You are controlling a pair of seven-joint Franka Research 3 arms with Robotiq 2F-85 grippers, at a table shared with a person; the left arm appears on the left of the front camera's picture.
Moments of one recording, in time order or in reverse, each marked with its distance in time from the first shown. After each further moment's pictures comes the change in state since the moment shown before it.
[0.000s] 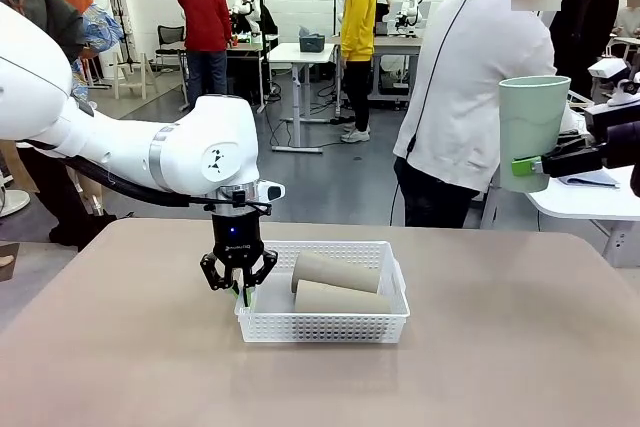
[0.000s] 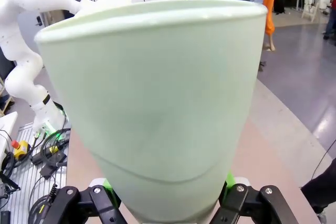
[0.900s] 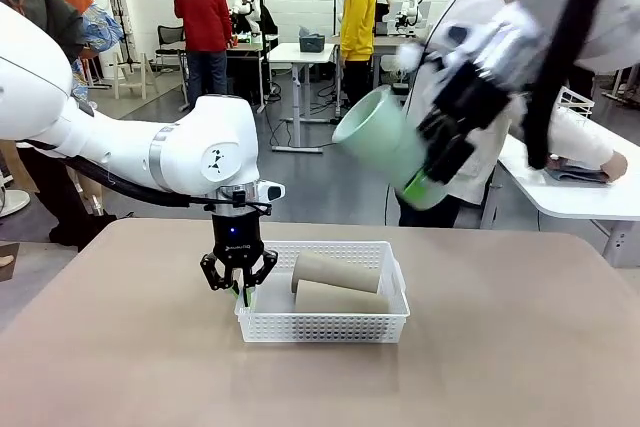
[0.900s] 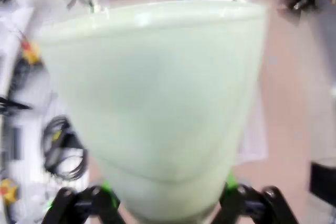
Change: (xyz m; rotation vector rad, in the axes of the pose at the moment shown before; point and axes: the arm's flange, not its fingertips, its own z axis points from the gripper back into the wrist) left arm 0.000 0.000 0.000 0.000 0.000 -0.001; right arm 0.131 0.116 -0.195 0.198 0.721 0.278
